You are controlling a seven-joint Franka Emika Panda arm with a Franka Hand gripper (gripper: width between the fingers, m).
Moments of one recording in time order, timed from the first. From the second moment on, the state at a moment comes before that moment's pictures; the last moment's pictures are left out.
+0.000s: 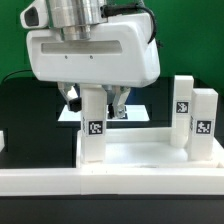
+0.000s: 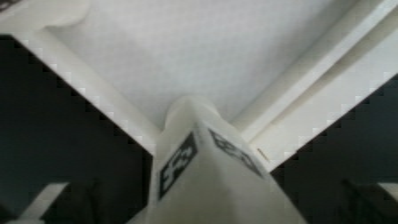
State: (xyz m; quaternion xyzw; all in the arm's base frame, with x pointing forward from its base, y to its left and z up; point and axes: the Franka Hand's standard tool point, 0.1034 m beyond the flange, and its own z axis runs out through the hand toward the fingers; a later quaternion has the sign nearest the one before) arm 0.630 -0.052 0.100 -0.94 0.33 0.00 0.06
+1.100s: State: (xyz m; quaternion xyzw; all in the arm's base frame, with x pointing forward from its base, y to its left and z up) arm 0.630 -0.058 0.104 -0.99 0.15 0.00 0.04
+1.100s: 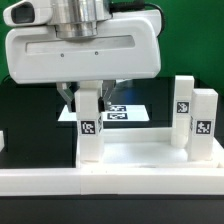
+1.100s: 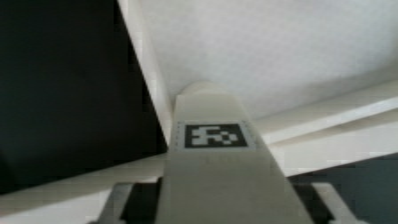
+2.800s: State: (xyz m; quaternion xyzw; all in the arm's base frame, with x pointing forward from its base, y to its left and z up) arm 0.629 -0.056 0.107 -0.94 0.34 0.01 0.08
